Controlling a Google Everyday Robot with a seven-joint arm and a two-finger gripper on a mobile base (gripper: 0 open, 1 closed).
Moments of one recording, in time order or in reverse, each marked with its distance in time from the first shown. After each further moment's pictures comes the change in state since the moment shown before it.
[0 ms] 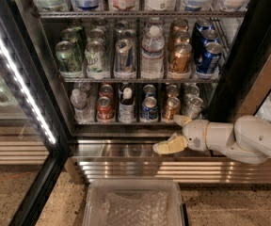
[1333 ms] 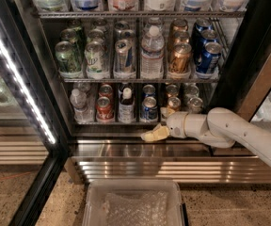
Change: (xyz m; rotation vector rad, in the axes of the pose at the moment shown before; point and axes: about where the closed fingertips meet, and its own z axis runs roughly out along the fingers) arm 0.015 -0.073 0.082 0.027 -0.001 -0.062
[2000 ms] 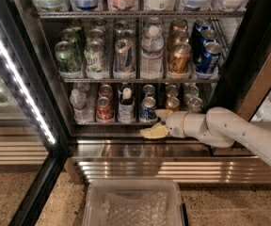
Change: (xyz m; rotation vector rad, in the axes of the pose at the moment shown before) arm 0.000 -0.001 0.004 0.013 0.017 -0.016
